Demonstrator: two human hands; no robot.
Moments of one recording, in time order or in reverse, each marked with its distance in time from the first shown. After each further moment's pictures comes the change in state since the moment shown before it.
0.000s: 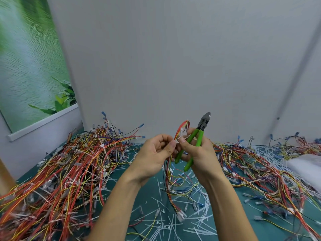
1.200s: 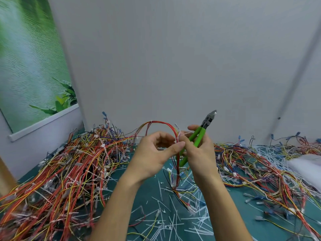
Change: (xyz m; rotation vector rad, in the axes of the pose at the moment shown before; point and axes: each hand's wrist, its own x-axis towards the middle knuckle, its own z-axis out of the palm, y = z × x) left_hand -0.002 0.012 -0.002 0.229 0.127 0.047; right_hand -0.004 0.001 0.016 -0.146 0.212 -0.125
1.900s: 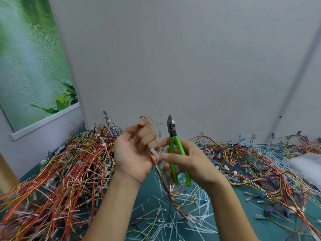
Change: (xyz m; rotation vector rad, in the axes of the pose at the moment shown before) left_hand -0.007 0.024 -0.017 -1.562 -0.200 -0.211; right_hand -0.009 -0.010 -0.005 -0.041 -0.683 0.231
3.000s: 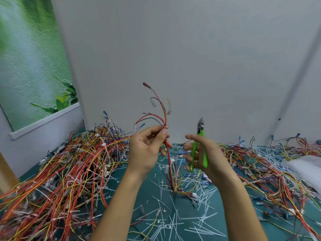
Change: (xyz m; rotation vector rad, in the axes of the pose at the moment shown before) left_hand 0.015 -0.013 -0.032 1.288 0.223 0.547; right_hand 0.002 -0.001 -0.038 0.192 0.449 0.199
